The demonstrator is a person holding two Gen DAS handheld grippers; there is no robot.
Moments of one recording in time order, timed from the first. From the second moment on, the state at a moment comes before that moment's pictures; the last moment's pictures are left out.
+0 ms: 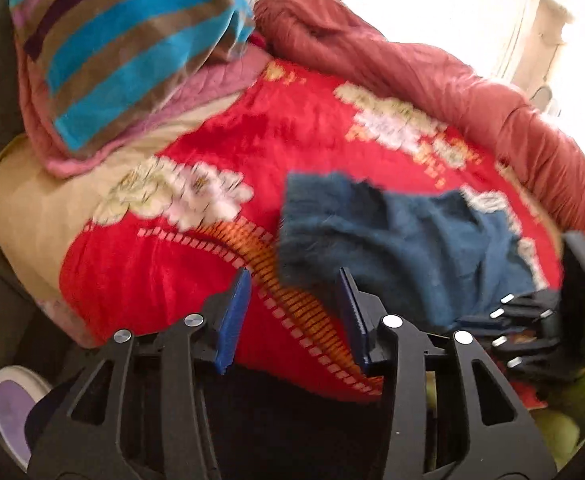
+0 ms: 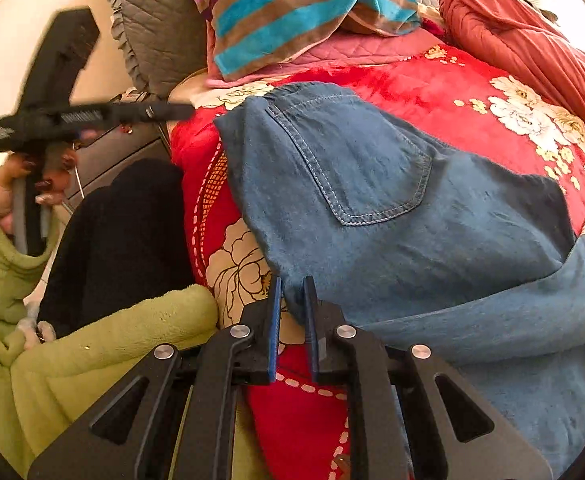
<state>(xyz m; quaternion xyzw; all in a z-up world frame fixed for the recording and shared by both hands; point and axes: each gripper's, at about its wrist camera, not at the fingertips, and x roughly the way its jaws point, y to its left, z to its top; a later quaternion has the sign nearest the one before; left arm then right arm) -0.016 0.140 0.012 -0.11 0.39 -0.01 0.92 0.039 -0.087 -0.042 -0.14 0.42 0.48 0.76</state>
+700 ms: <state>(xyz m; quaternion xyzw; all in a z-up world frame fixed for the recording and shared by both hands) 0.031 0.088 -0.042 -0.09 0.46 -0.06 0.88 0.081 -0.109 -0.050 -0.11 0.49 0.35 0.79</state>
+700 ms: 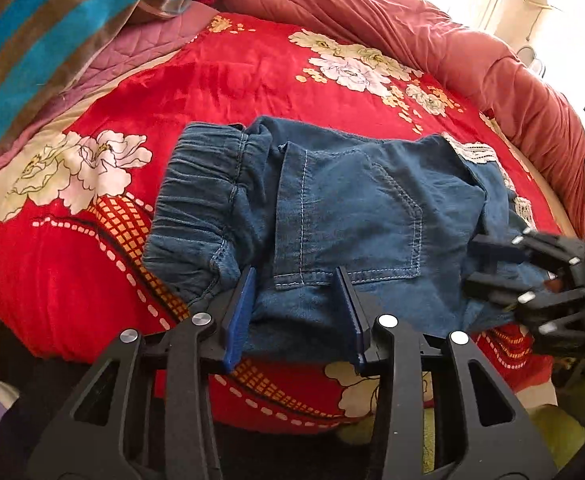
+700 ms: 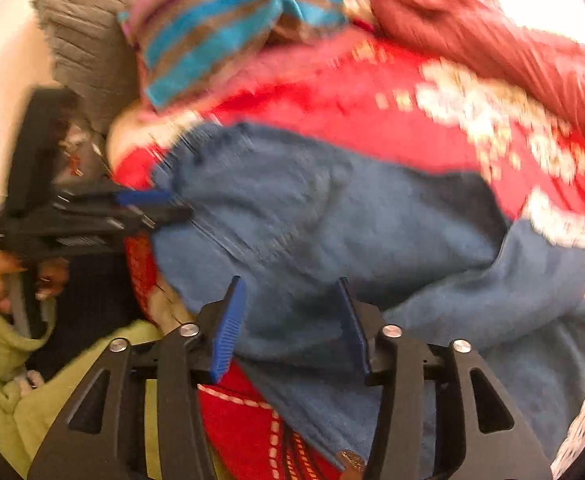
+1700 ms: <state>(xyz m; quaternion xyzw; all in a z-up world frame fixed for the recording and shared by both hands) 0.003 0.041 0.012 -0.08 0.40 -0.08 0.91 0.105 -0.246 0.017 0.03 0.40 0.24 0.88</state>
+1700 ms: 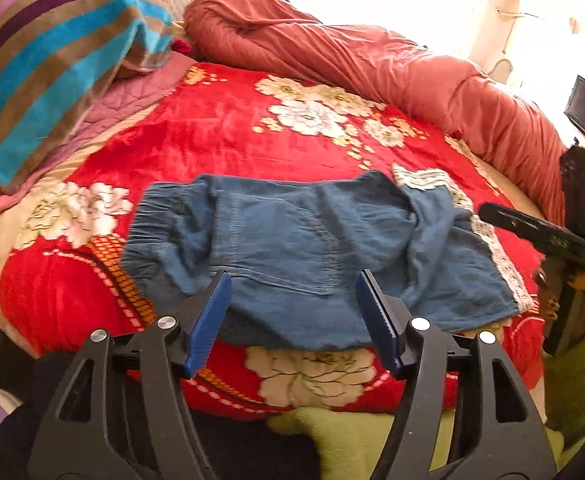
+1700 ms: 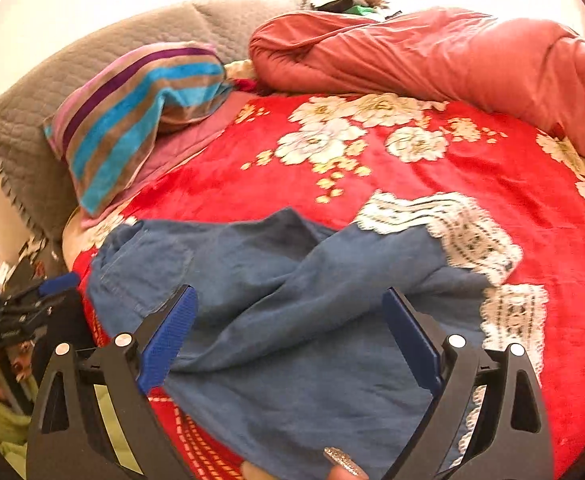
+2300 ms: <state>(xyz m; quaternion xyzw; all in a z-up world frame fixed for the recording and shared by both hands) 0.062 -0.074 -0.019 -0.01 0.46 -0.23 0.86 0.240 -0.209 -0.015 -0.03 0.46 0.17 0.87</state>
